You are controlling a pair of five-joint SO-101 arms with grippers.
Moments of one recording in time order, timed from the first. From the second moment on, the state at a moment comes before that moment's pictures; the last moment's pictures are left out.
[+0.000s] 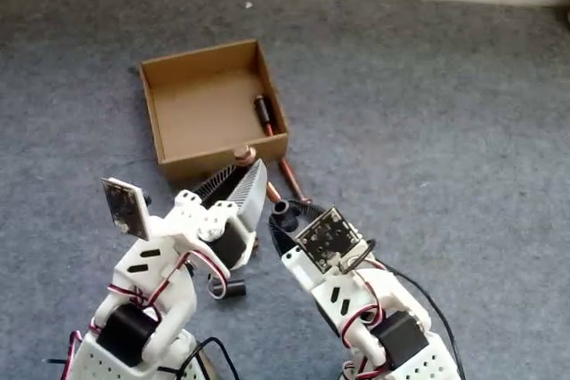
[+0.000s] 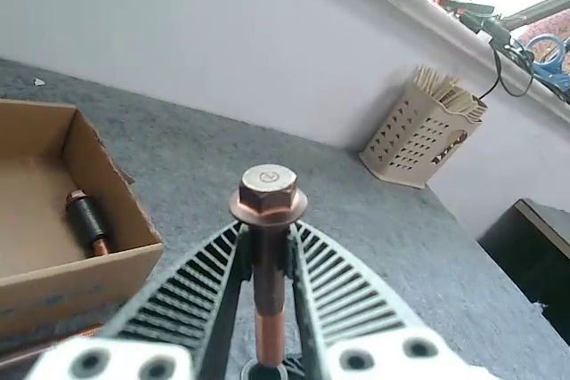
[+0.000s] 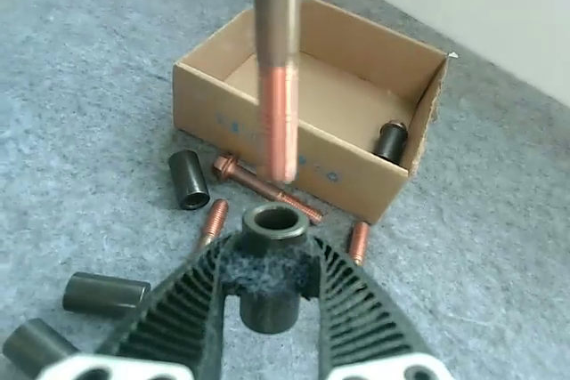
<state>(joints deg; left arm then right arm) 25.9 -102.7 81.4 33.8 34.8 -40.3 -104.5 90.0 42.8 15.1</state>
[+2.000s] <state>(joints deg) 31.9 -103.3 87.1 35.1 32.3 -40.3 -104.5 90.7 42.9 19.8</state>
